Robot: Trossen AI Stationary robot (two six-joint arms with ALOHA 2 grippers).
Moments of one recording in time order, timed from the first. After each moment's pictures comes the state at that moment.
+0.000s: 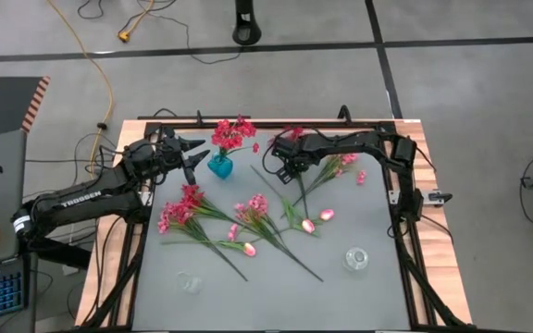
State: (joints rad) left arm 0.56 0.61 0.35 0.16 0.04 0.06; right arm -0.36 2.01 1.36 -0.72 0.21 0.50
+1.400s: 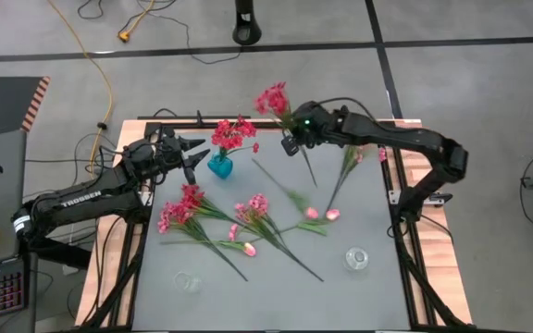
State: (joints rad) left arm 0.56 0.61 0.35 0.18 0.04 0.06; right arm -0.38 1.56 1.38 -0.53 0.27 0.33
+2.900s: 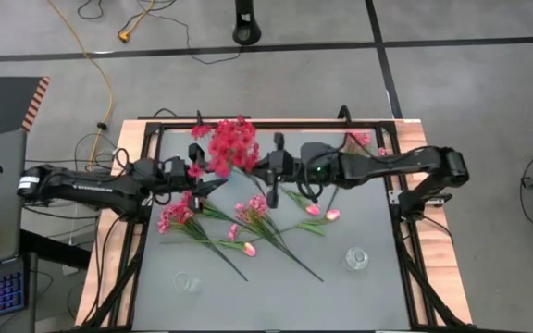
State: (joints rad) left arm 0.07 0.89 0.41 0.74 -0.01 0.00; right arm 0.04 1.61 1.38 0.19 0.15 -0.12
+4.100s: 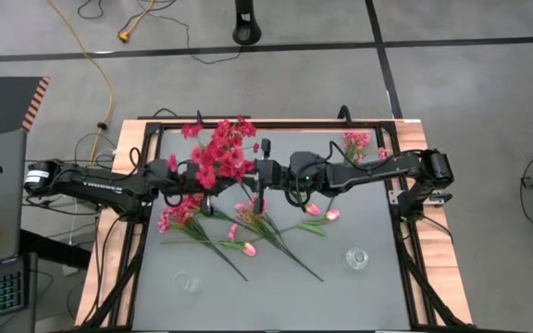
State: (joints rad) left arm 0.05 1.02 0.48 0.72 -0.01 0.00; right arm 0.05 1.72 1.38 0.42 0.15 -0.18
